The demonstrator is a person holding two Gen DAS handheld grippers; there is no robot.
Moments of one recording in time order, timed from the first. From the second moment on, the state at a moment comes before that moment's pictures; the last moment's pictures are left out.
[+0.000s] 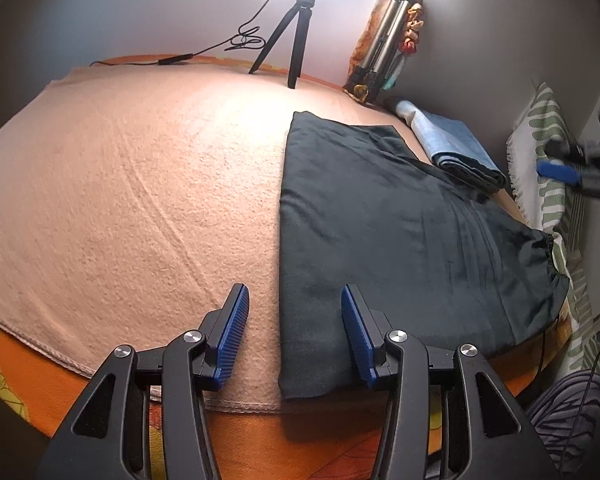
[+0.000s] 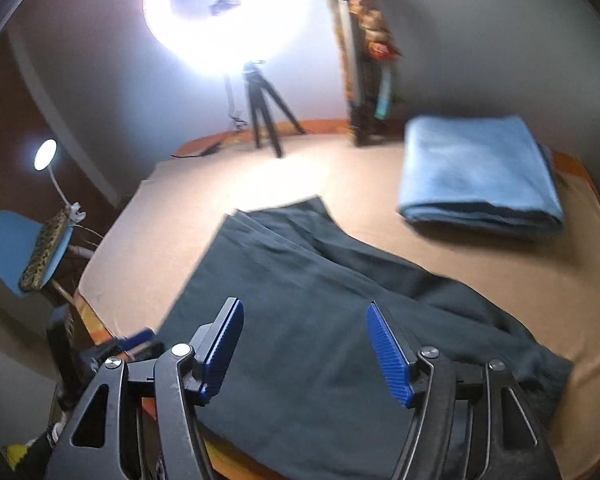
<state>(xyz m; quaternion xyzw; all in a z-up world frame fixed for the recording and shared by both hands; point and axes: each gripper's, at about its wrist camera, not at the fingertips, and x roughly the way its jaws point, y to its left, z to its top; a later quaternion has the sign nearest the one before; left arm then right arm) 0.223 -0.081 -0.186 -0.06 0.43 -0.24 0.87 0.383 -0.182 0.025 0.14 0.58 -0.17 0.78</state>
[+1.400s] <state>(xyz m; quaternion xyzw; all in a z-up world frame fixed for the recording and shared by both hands) 0.218 -0.086 -0.191 -0.12 0.41 -0.31 0.85 0.572 -0.083 -0.191 0.04 0.74 -0.17 0.65</state>
